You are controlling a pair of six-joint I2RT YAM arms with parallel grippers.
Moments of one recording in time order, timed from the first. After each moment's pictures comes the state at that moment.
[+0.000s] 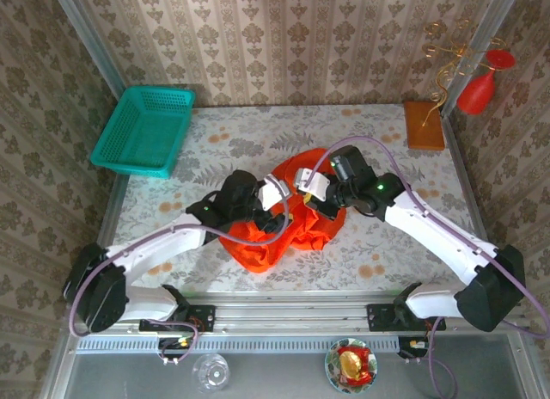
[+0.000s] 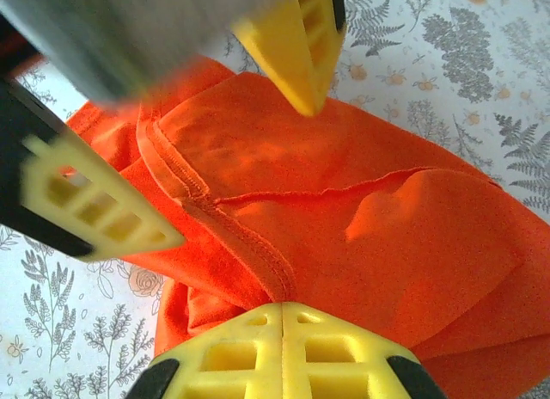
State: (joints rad) left arm -0.81 1.31 0.84 -0.15 0.22 0.27; right arm 0.59 1.29 1.12 -0.65 -0.28 -0.59
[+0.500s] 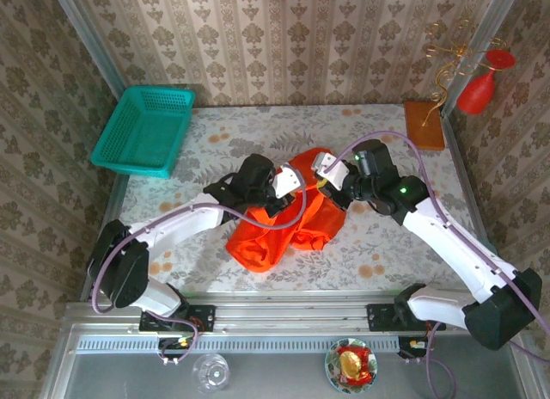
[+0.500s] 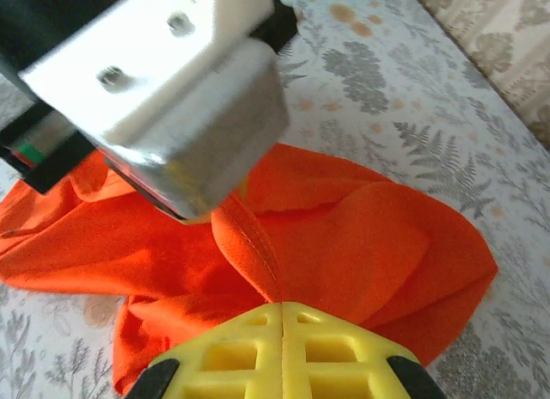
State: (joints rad) left arm -0.80 1.49 1.07 -0.27 0.23 0.35; right arm 0.47 1.18 1.09 -0.58 -0.27 -0.50
